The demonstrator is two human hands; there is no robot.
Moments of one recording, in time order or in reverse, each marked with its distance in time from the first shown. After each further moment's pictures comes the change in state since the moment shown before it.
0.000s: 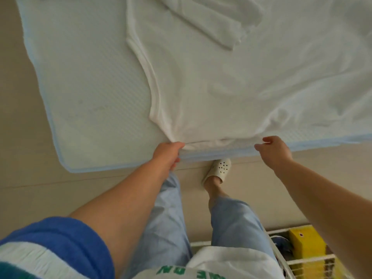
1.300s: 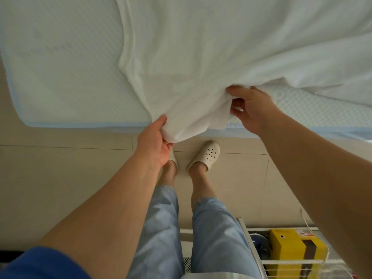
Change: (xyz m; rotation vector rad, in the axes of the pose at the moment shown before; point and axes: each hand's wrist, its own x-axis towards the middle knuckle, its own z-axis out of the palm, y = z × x) left_hand -0.002 -0.061 0.071 -0.974 0.024 0.016; right_hand 0.034 -0.018 0.009 0.867 -0.484 -0.155
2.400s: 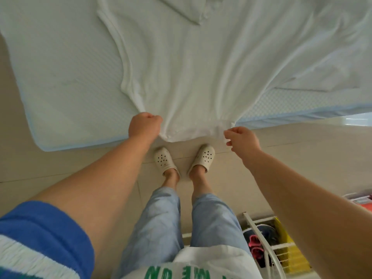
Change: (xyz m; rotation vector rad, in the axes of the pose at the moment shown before) left_hand -0.032 0.064 0.003 1.199 0.031 0.528; right_hand -0.098 0.050 -0.009 -0.566 0.383 0.030
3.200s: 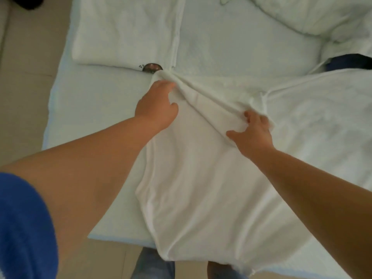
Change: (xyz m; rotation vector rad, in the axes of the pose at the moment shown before) left_hand 0.222 0.199 -0.091 0.380 0.300 0.489; right_hand 0.179 -0.296 0.039 -0.507 0.074 -0.560
